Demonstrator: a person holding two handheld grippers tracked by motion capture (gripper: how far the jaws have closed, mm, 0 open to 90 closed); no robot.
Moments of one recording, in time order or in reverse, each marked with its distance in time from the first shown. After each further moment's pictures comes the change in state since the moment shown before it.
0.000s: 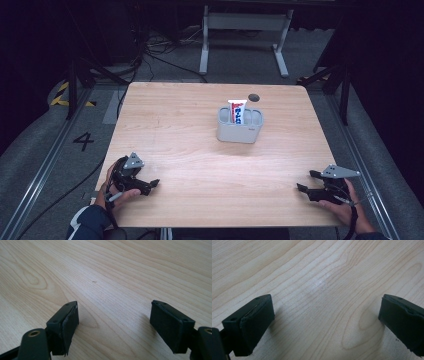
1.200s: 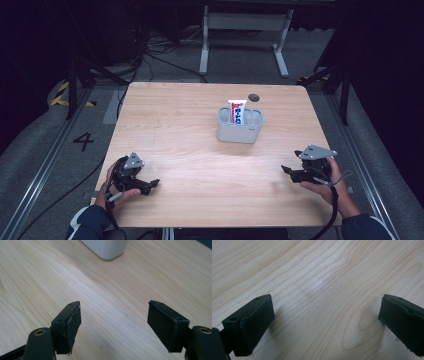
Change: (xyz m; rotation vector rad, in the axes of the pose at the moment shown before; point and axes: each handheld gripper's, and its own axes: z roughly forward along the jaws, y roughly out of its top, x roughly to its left) left arm 0.000 0.000 0.000 0.000 0.000 -0.001; right arm 0.032 0.085 0.015 0.015 -0.083 -0.190
